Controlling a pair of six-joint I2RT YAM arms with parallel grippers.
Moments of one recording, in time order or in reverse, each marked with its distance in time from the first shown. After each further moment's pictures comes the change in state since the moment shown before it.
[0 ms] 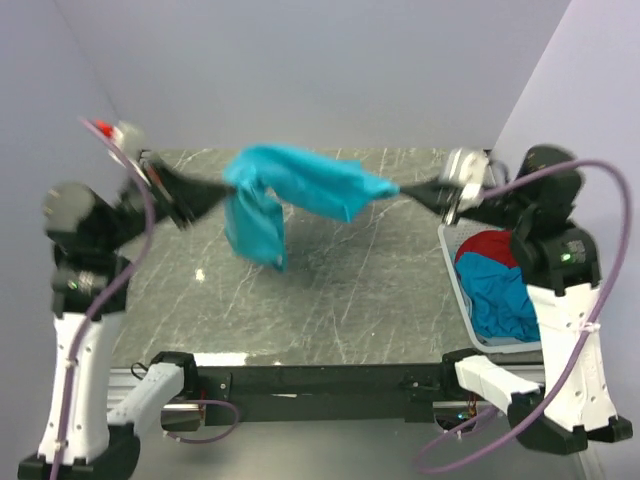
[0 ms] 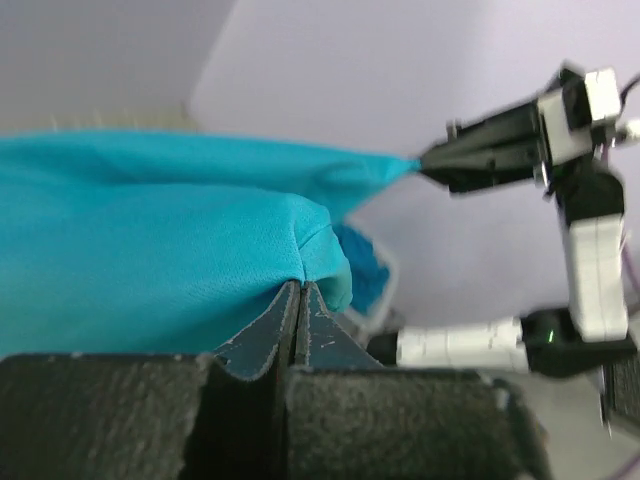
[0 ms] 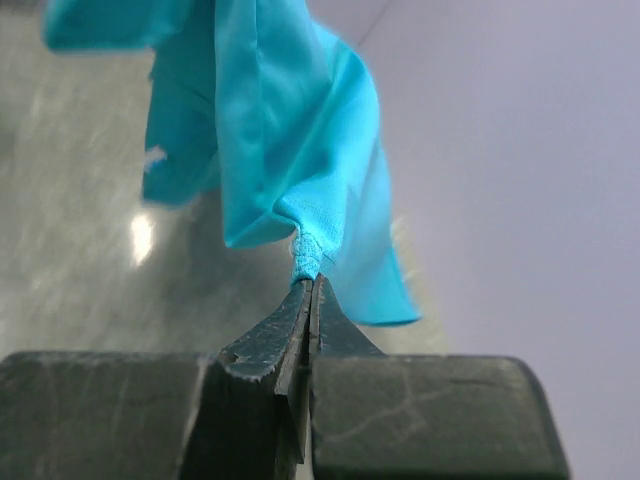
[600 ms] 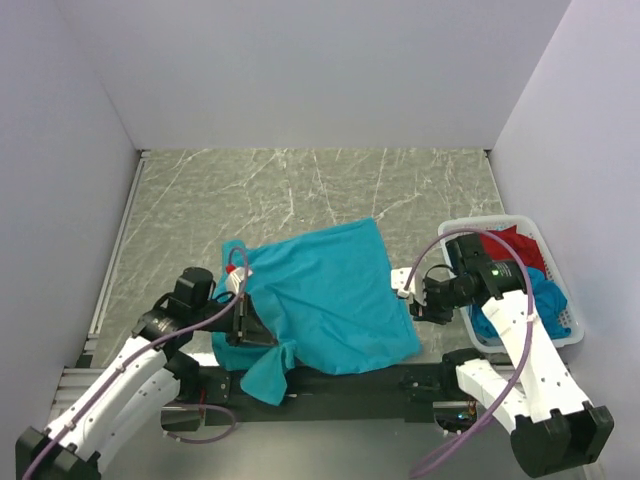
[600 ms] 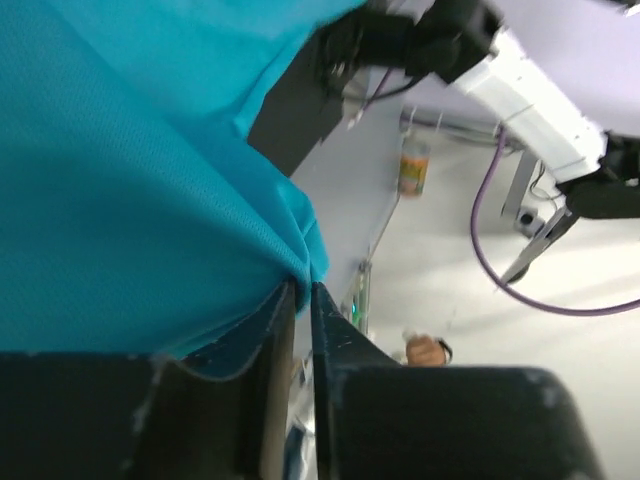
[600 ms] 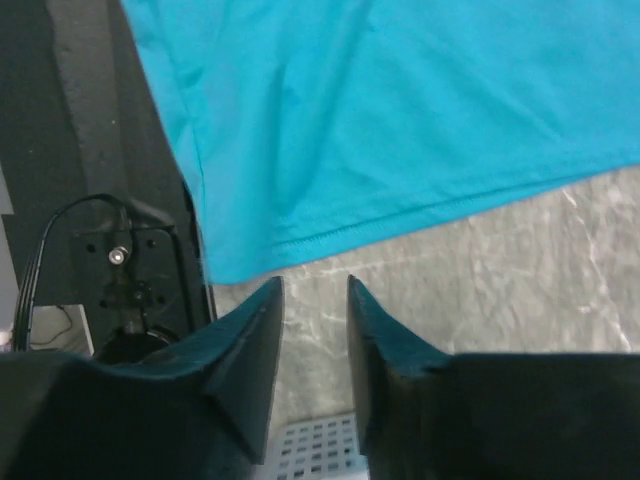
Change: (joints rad) left arm -0.367 -0.323 -1.029 -0.251 0.081 -0.115; right arm -0.003 -0.191 -0.829 -0.541 0.339 -0.613
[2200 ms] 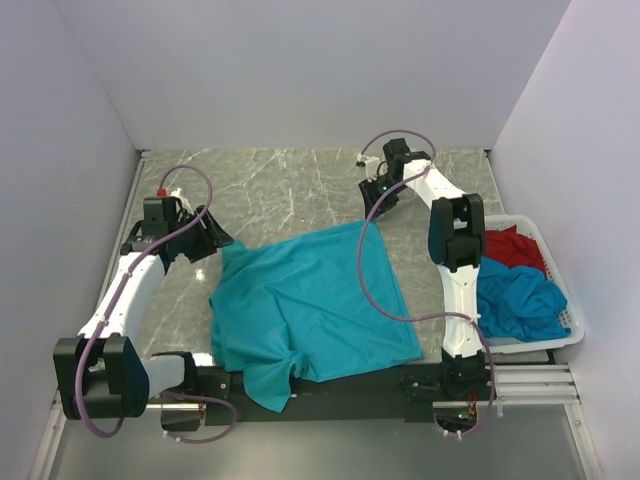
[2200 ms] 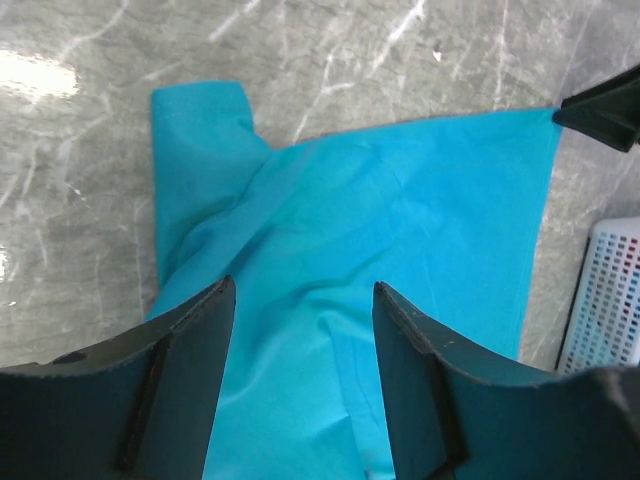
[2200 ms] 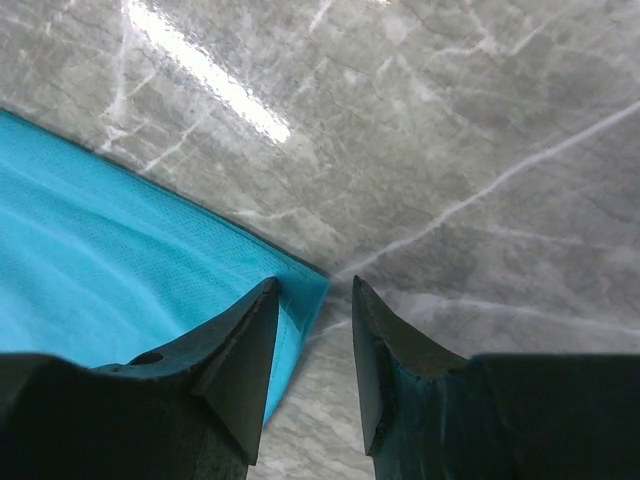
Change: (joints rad) left arm 0.465 0.595 0.475 0.017 -0.566 0.343; right arm 0.010 1.444 1.101 0.425 0.202 0.887
